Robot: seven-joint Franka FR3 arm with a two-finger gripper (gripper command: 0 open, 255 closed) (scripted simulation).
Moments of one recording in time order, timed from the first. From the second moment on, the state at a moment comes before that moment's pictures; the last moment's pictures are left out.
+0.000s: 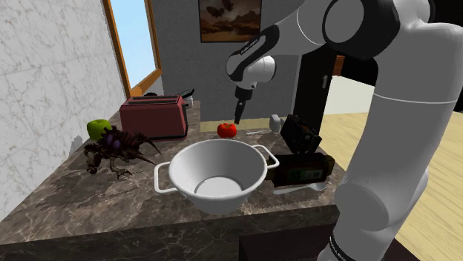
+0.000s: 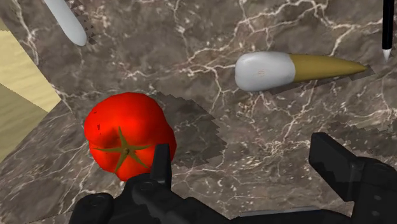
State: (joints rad) arm 0.29 0.08 -0.13 -2.06 0.17 2.29 -1.03
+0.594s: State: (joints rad) arm 0.29 0.11 -0.13 -2.07 0.18 2.34 -1.04
